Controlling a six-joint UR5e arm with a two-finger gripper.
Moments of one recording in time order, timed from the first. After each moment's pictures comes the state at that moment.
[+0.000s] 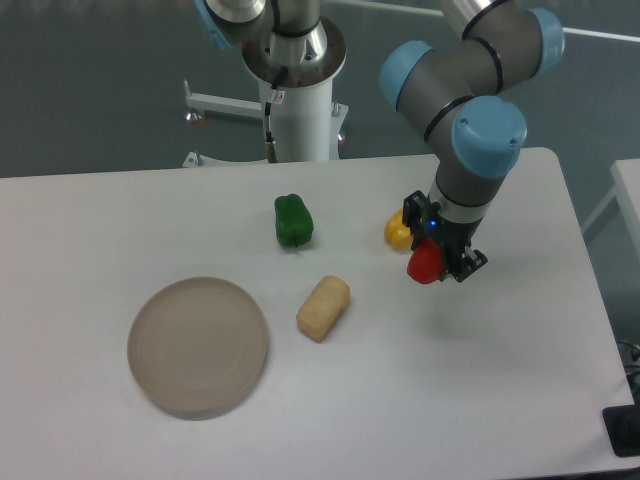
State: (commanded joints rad) arm 2.37 -2.02 -1.32 -1.38 1.53 1.46
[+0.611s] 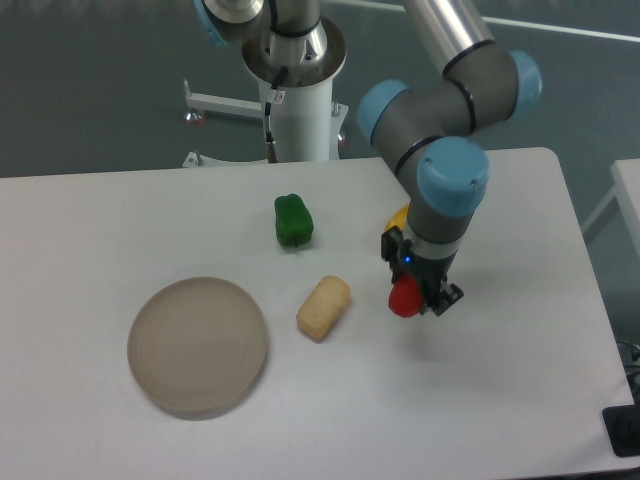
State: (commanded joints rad) arm 2.29 -2.11 -1.33 -1.20 1.53 1.28
